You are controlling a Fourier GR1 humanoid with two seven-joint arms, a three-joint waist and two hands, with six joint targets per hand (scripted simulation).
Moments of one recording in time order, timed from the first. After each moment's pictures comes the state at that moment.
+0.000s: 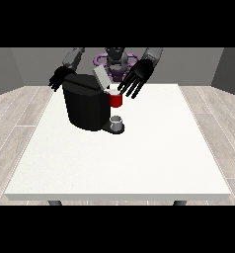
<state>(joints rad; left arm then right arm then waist) -1.15 0.45 0.06 -0.61 -0.75 -0.22 -0.18 -0.30 -0.03 -0.07 -1.34 -0.04 -0.18 -0.10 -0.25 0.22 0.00</state>
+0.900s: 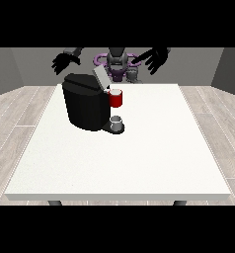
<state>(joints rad) -0.92 0.26 0.27 -0.63 -0.49 -0.21 -0.19 -0.13 -0.08 -0.06 -1.38 -0.07 -0.11 -0.10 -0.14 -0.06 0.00</state>
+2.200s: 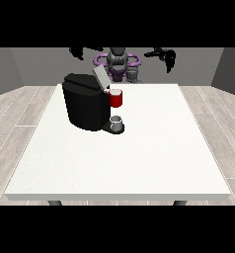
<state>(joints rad) -0.50 0.01 0.28 -0.91 -0.15 -0.30 -0.18 -0.28 -0.18 -0.04 -1.38 -0.05 0.03 0.03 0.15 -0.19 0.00</state>
